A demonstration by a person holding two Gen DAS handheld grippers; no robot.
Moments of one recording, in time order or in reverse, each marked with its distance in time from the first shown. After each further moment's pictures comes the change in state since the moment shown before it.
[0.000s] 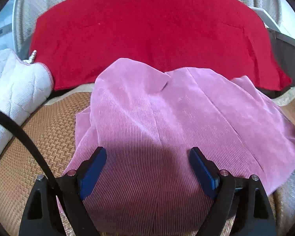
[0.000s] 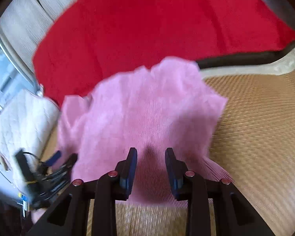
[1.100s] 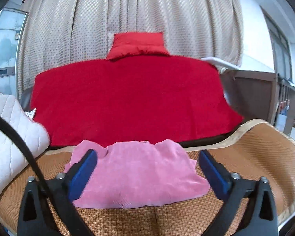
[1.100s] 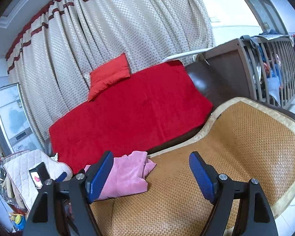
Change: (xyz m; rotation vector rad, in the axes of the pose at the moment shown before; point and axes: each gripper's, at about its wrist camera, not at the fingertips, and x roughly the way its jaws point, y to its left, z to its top) left arm -0.215 -0.133 0.025 0.054 -0.397 -0.126; right arm -0.347 -0.070 -0.110 0.055 -0.650 -0.091
